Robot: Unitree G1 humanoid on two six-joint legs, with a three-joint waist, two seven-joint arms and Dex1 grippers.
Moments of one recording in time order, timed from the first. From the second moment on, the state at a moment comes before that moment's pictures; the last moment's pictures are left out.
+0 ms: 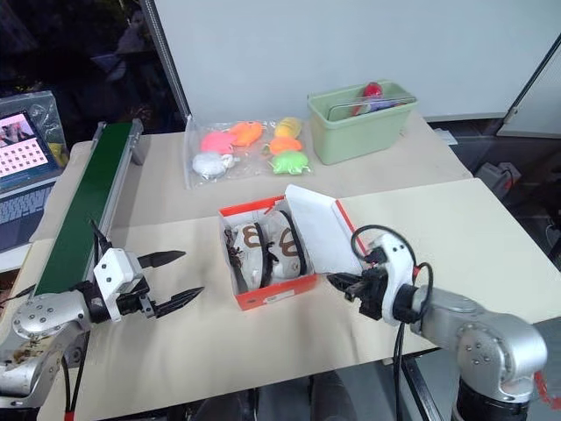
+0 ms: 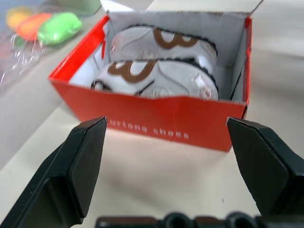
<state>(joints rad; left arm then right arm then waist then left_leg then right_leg) 0.08 0.72 0.19 -0.36 -0.37 0.22 -0.91 -0.13 -0.50 -0.23 -0.65 0.74 1.37 0.39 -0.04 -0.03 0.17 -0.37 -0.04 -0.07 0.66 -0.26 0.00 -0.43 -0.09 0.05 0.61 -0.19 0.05</state>
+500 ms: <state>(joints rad) 0.04 0.72 0.19 -0.36 -0.37 0.22 -0.92 -0.10 -0.38 -0.01 -0.33 0.39 1.00 0.23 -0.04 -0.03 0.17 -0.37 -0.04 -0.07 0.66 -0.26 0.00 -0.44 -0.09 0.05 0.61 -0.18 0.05</state>
